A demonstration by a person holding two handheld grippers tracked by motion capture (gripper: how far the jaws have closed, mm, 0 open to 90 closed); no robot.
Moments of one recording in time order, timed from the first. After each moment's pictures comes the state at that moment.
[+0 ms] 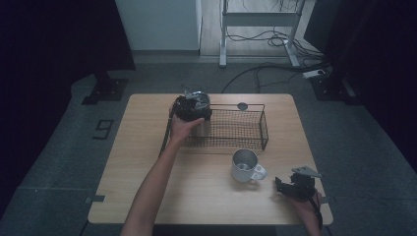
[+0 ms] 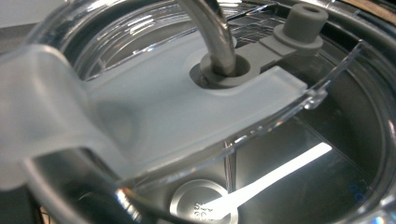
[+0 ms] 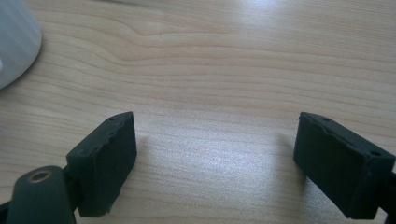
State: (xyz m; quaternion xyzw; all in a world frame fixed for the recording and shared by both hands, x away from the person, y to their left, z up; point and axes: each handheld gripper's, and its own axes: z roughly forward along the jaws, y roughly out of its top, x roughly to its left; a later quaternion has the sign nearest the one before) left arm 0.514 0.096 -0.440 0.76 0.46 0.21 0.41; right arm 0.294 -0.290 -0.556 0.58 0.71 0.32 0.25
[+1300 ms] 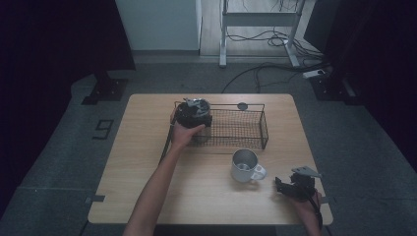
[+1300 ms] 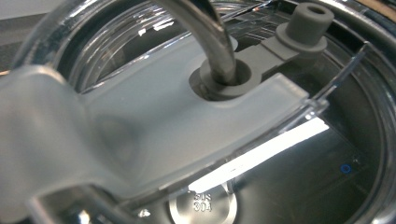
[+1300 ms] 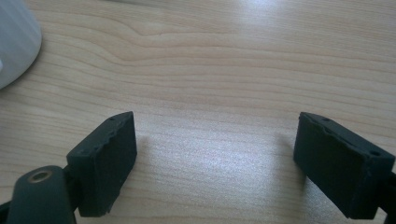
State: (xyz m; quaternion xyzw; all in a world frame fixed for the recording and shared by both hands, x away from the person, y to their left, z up) left arm 0.506 0.092 -0.464 0.76 0.47 0.21 0.40; right arm 0.294 -0.290 -0.556 0.58 0.71 0.32 0.25
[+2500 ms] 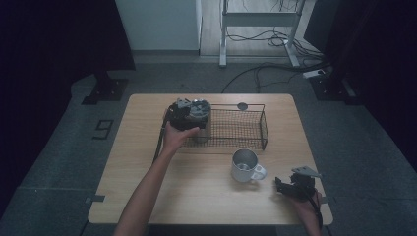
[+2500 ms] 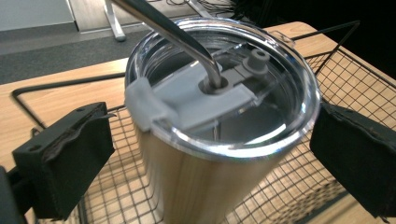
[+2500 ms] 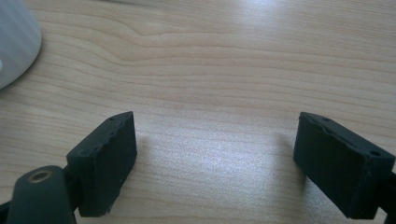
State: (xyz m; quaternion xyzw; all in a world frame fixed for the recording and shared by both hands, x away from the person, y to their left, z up) left arm 0.471 0.115 -0.434 0.75 0.46 0.21 0.43; right arm 0.294 -0.290 -0.556 0.58 0.71 0.32 0.25
